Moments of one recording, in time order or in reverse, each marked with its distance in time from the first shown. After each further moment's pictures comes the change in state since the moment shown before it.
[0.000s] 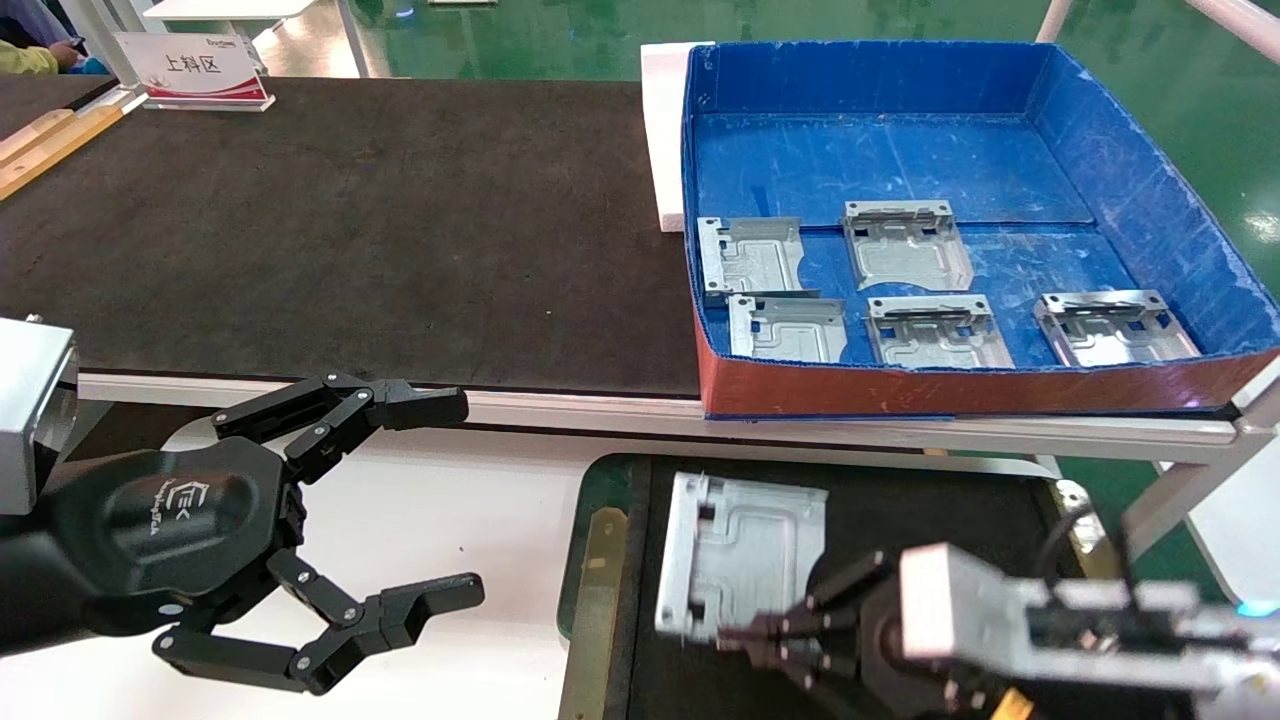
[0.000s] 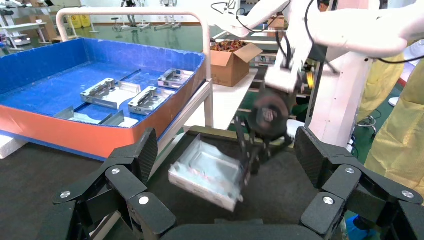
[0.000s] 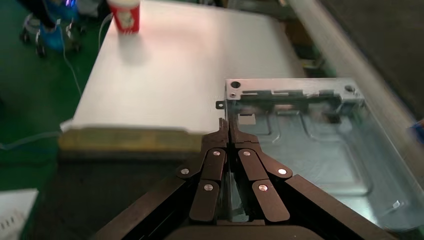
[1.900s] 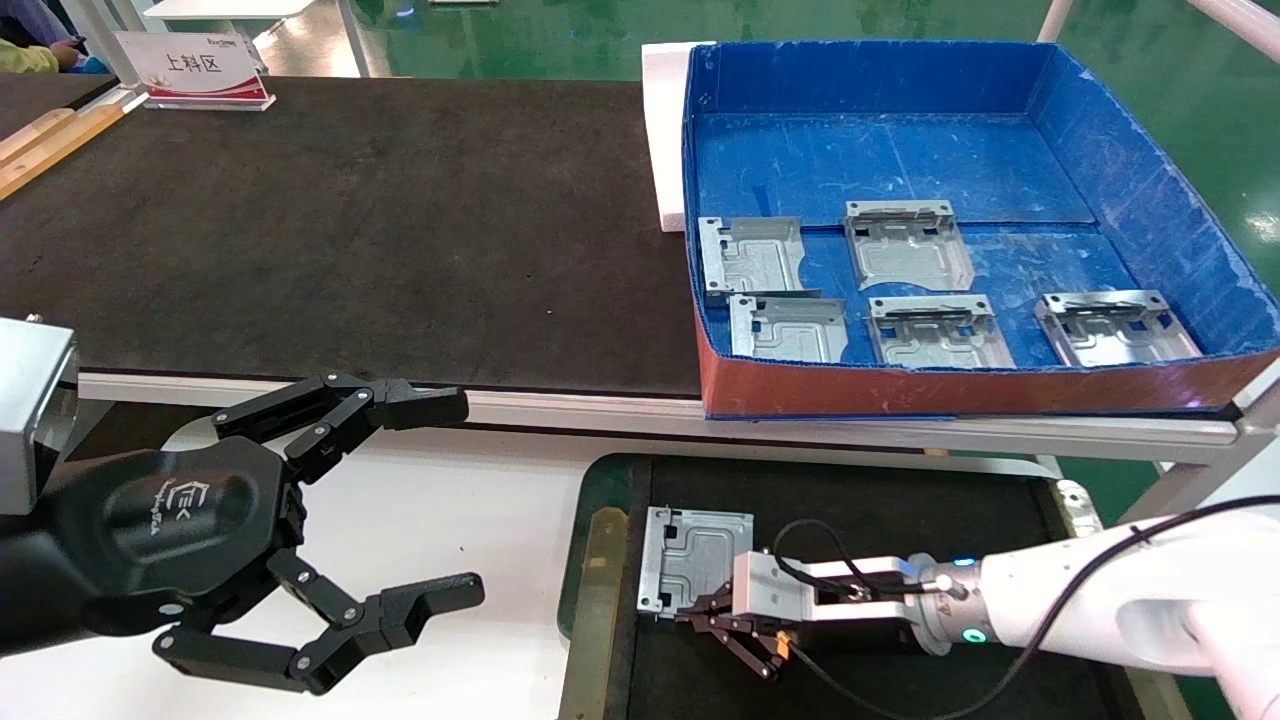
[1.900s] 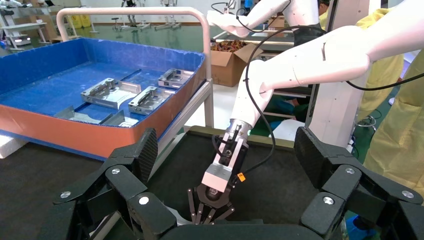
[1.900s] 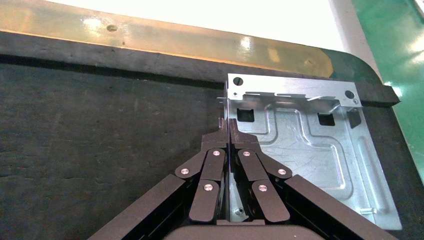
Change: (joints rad) left arm 0.000 0.000 0.000 0.000 0.000 0.000 0.000; right arm 0.278 -0.491 -0.141 -0.947 -0.289 0.083 -0.579
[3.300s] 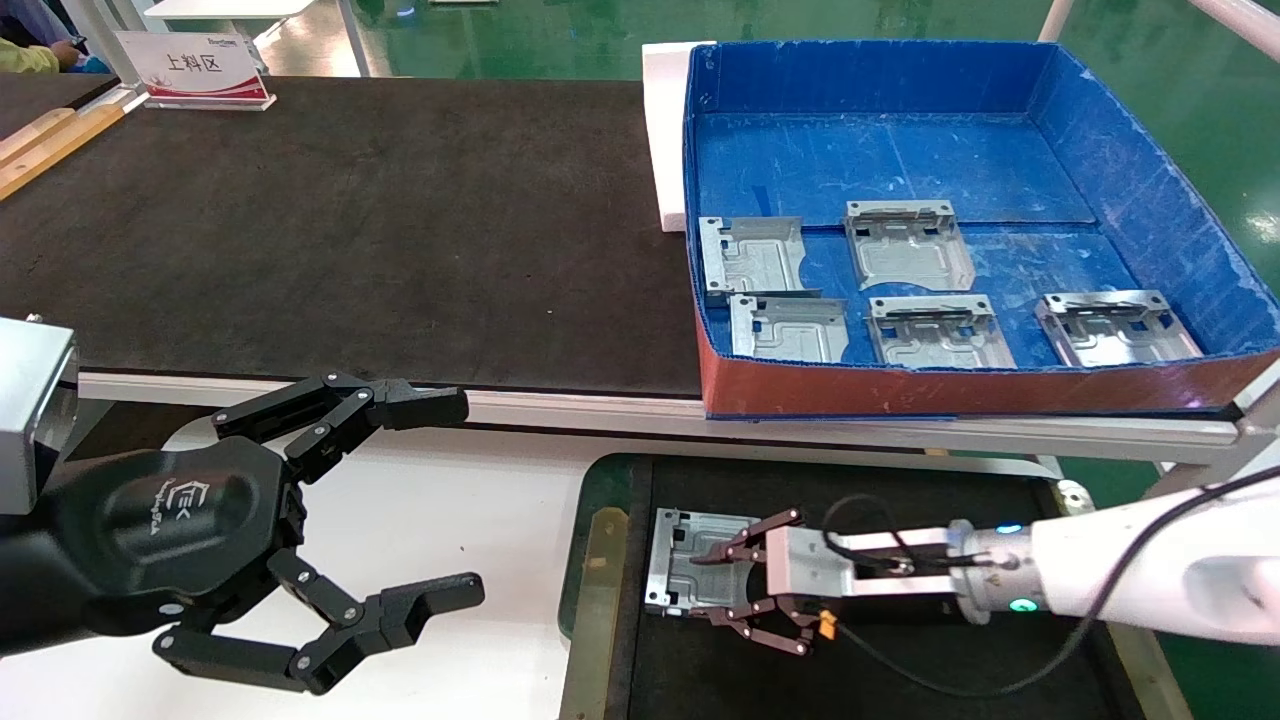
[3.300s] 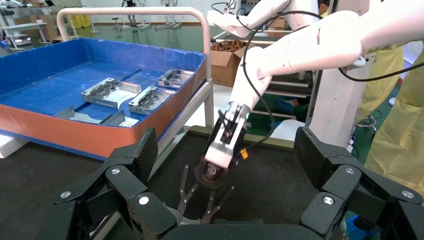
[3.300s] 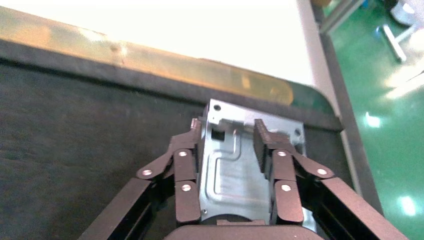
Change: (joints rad) left arm 0.000 0.000 0.000 0.000 0.000 0.000 0.000; right arm 0.116 0.022 0.021 -0.153 0.032 -0.160 -0.194
